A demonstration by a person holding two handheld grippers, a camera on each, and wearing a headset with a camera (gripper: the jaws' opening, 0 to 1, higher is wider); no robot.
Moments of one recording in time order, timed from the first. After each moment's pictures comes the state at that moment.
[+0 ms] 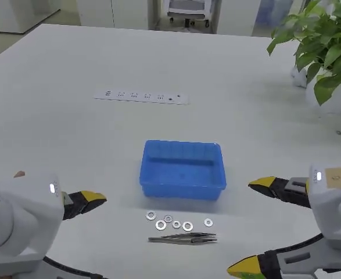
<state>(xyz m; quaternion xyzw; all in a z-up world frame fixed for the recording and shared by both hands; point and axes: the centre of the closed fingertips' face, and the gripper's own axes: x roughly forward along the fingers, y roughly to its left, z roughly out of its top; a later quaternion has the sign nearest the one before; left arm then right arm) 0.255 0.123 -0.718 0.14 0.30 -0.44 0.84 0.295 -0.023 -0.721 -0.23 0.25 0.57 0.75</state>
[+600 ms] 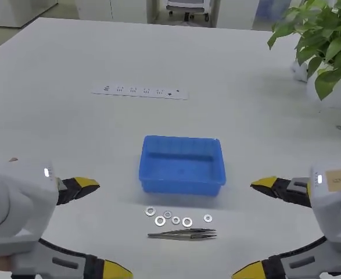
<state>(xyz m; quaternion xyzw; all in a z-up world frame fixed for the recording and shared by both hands) 0.272 0.130 -0.719 0.13 0.29 -0.42 0.85 0.293 -0.027 -0.734 -0.24 0.26 0.58 0.74</state>
